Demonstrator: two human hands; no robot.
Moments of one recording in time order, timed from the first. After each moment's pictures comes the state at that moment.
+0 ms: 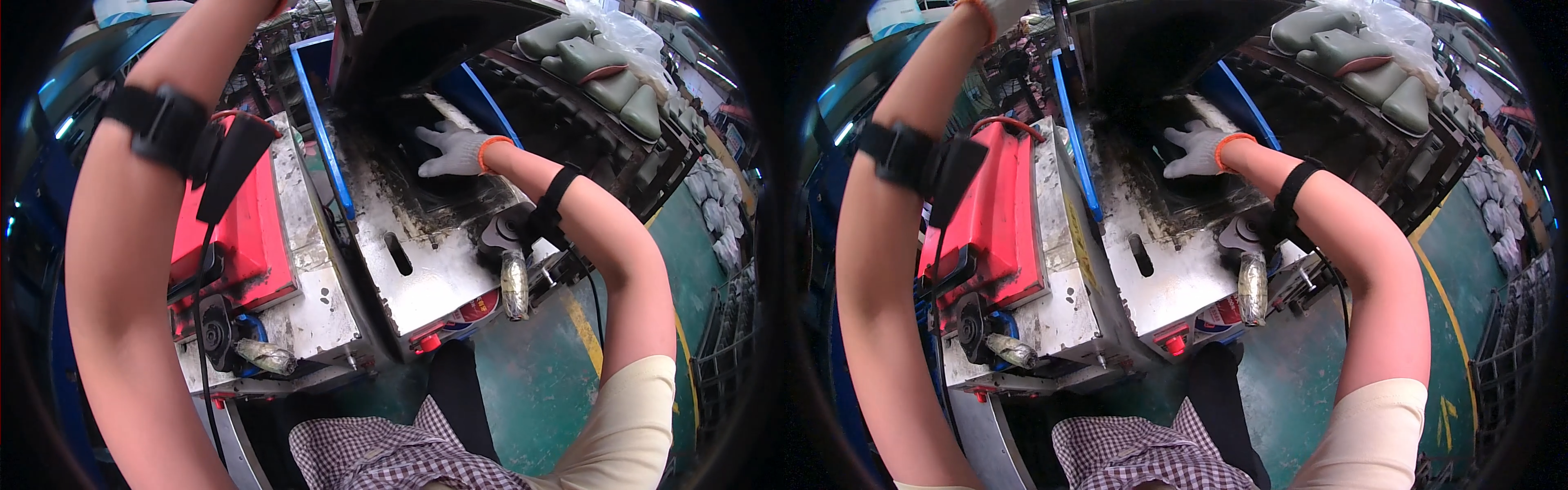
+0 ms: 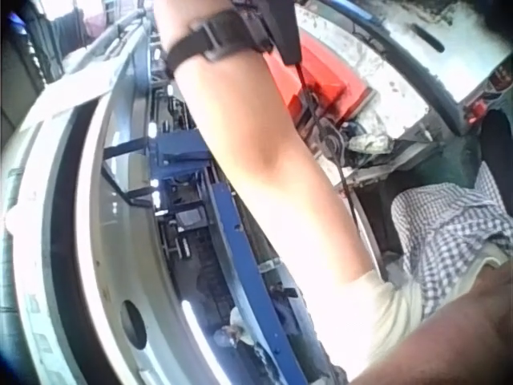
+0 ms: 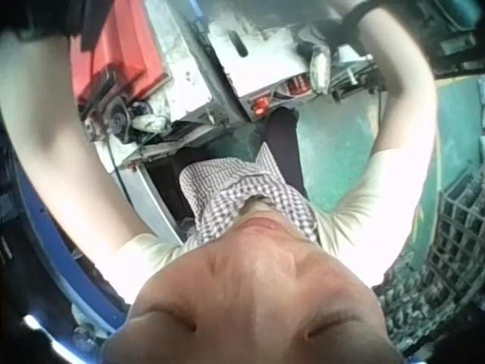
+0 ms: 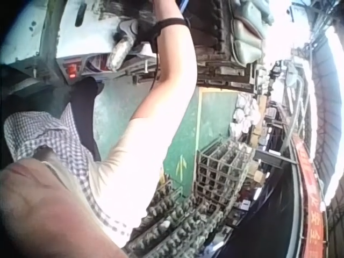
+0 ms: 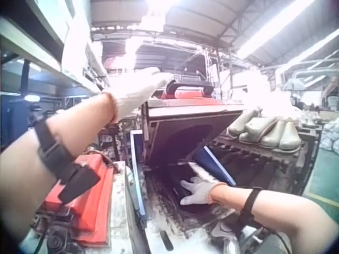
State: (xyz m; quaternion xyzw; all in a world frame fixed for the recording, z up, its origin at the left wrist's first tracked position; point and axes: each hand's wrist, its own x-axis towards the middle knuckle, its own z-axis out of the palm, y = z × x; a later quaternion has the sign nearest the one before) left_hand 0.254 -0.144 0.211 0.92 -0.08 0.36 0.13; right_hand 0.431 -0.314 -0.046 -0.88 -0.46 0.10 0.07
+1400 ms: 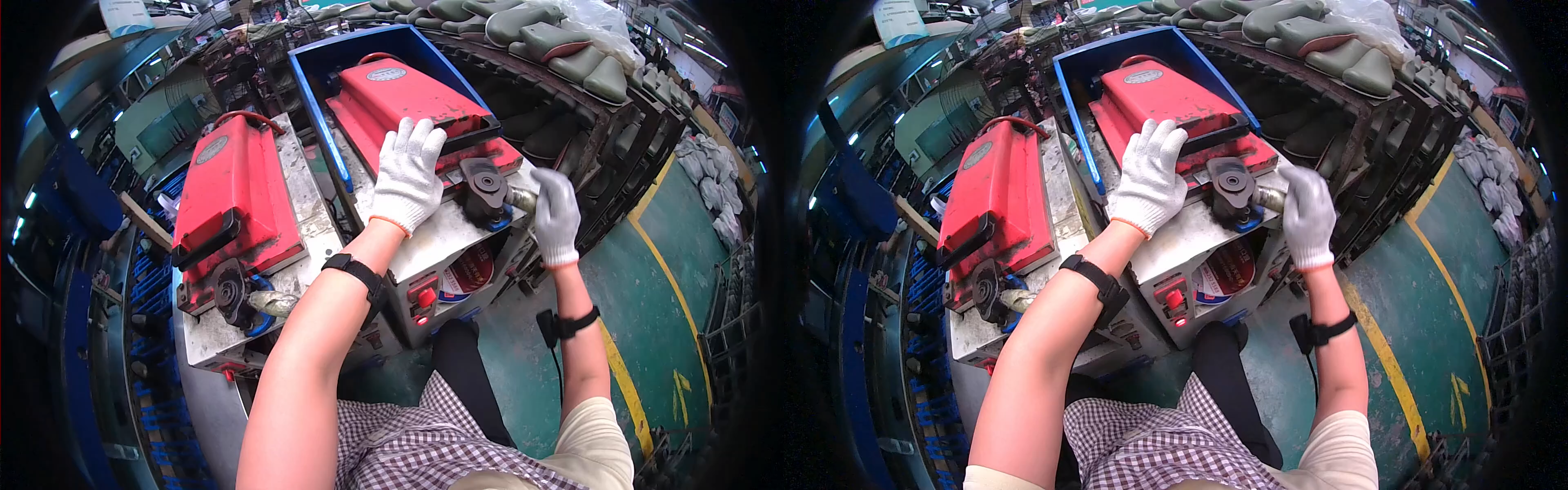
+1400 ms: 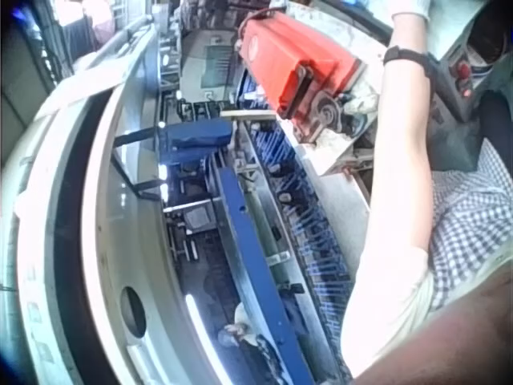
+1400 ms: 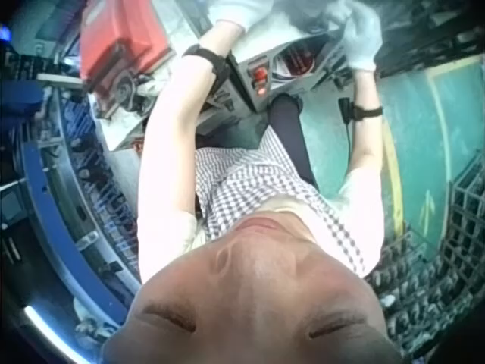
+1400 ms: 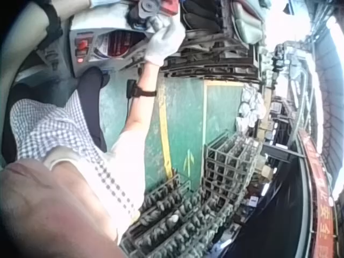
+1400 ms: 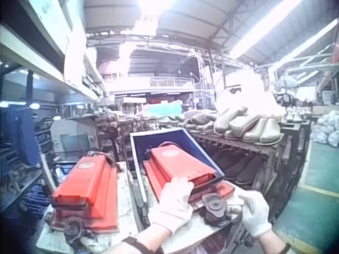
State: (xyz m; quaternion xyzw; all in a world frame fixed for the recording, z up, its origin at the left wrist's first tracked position) left_hand 0.234 -0.237 -0.095 0.87 -0.15 0.47 0.05; right_hand 0.277 -0.515 -0.119 -0.75 -0.32 -0.46 0.36
